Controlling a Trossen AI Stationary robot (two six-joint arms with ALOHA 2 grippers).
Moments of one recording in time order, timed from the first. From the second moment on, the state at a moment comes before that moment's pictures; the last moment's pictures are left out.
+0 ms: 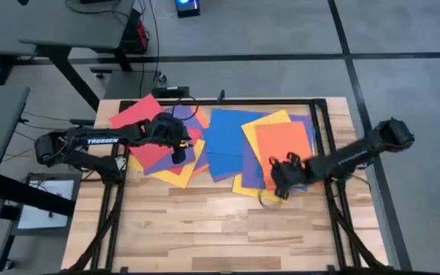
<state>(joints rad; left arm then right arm) 0.43 1.25 0.62 -0.06 0.12 0.16 0.35 1.28 0.57 -0.53 0.40 0.62</state>
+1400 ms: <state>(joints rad) 0.43 1.25 0.62 -0.06 0.12 0.19 0.51 1.62 0.78 -0.69 0.68 0.60</state>
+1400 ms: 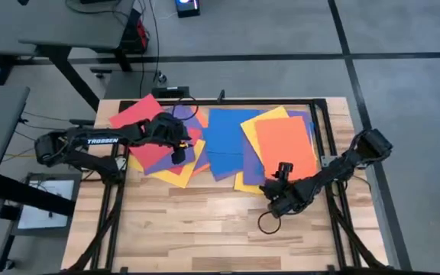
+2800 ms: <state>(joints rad) 0.43 1.25 0.62 -0.08 0.12 0.22 0.50 1.69 0.81 -0.68 0.69 0.65</state>
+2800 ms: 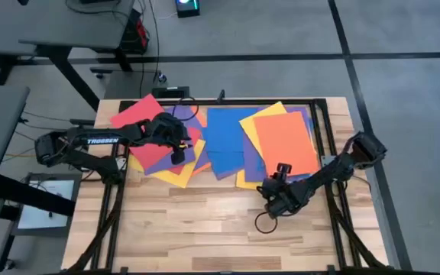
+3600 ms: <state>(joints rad) 0.43 1.25 0.62 -0.08 0.12 0.22 0.37 1.69 0.76 -0.69 0.69 0.66</state>
